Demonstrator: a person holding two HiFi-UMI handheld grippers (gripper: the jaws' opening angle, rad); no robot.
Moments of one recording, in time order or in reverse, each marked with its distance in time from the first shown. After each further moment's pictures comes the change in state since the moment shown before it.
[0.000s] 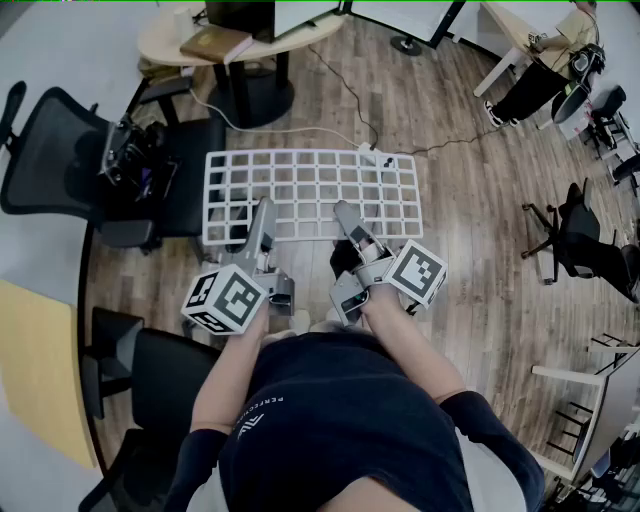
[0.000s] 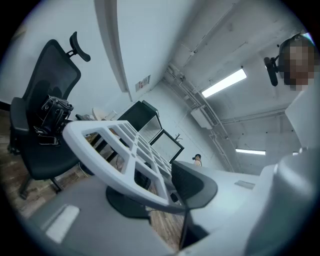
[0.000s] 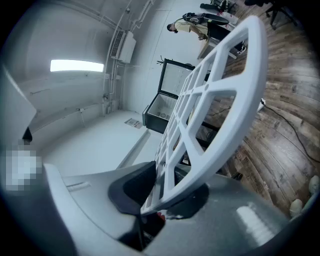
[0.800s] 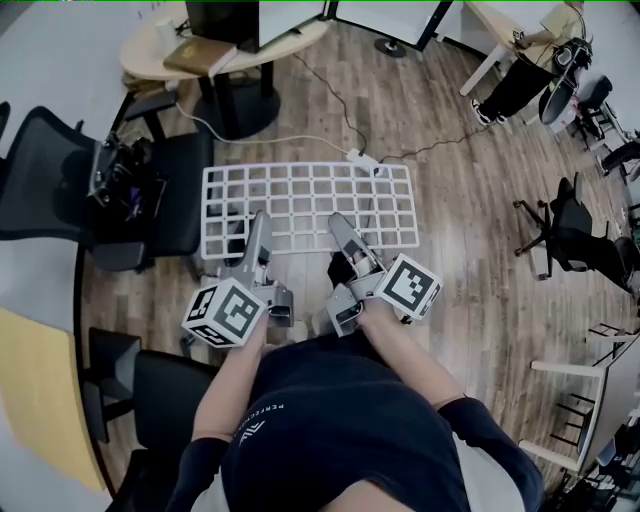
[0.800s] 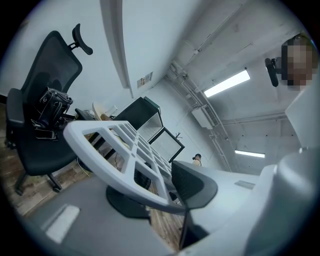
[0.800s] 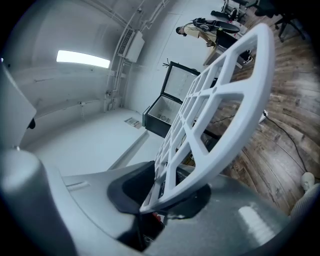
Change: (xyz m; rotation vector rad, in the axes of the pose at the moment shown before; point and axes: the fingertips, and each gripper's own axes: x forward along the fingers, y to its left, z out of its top) left arm 0.019 0.012 -0.005 -0.031 0.027 -0.006; right arm 0.012 -0.010 0.007 -0.078 -0.032 -0.031
